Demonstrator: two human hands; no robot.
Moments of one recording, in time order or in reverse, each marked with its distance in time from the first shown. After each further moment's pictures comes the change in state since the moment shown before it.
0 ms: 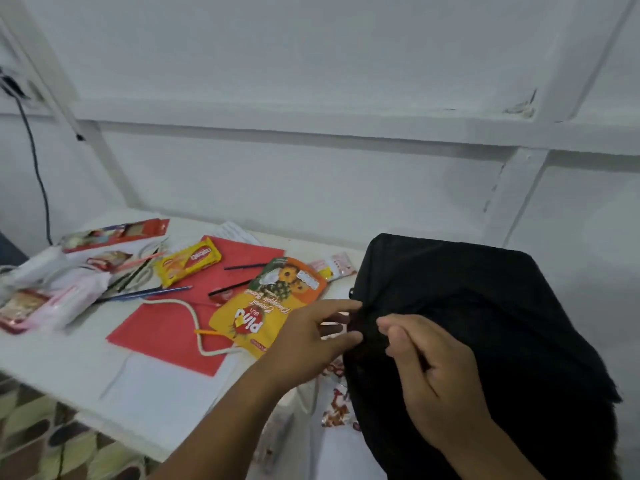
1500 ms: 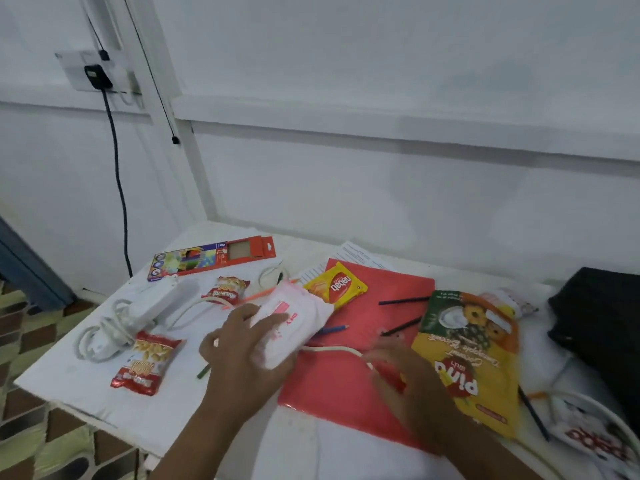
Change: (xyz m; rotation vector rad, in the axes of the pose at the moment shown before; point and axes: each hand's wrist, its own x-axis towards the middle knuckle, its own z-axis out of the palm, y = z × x) left_hand -0.050 -0.220 -0.385 0.561 0.469 0.029; right_hand 0.058 -0.018 0.386 -0.064 -0.201 -0.024
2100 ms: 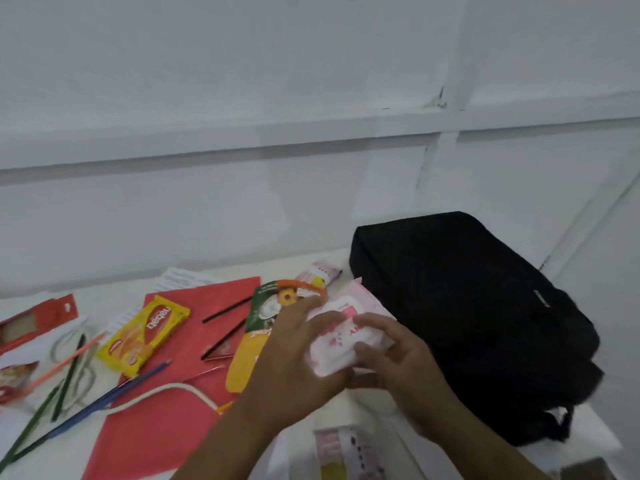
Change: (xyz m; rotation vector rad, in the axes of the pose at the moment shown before) left_hand -0.029 0.264 0.132 -0.444 -0.448 0.655; right_hand -0.097 -0.042 -0.214 0.686 0.444 0.696
